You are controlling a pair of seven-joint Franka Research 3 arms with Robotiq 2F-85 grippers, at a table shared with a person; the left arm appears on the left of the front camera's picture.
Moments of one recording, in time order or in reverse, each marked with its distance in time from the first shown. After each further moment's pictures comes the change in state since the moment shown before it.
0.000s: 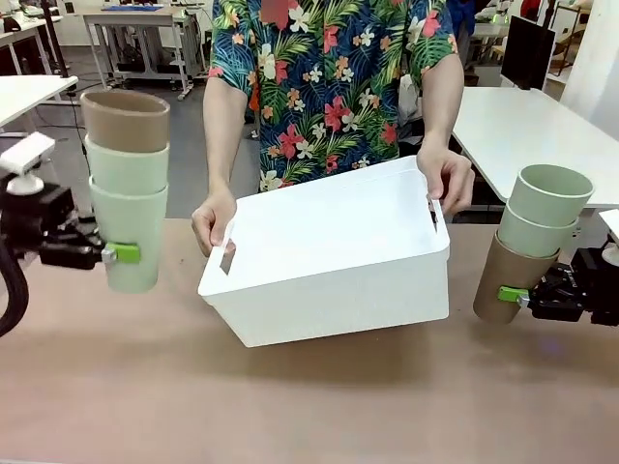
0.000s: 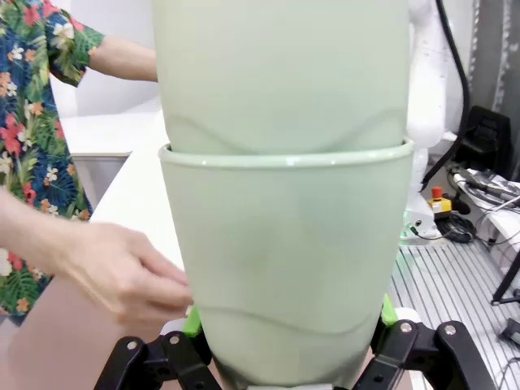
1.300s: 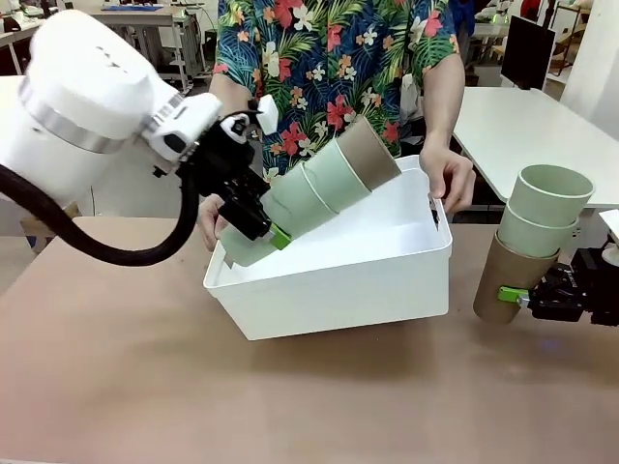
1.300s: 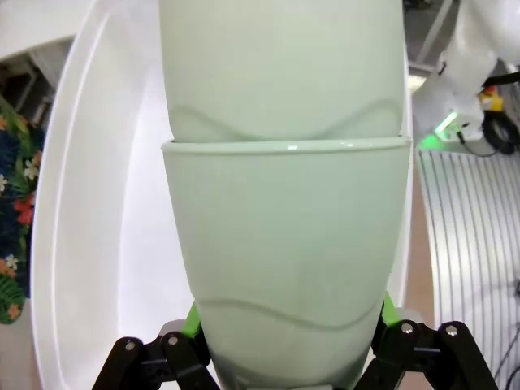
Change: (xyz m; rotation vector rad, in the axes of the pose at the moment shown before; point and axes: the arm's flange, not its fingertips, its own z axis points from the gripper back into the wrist) left arm 0.116 0.036 -0.224 0.017 0.650 0.003; right arm 0.000 0.000 0.000 0.000 0.000 -0.001
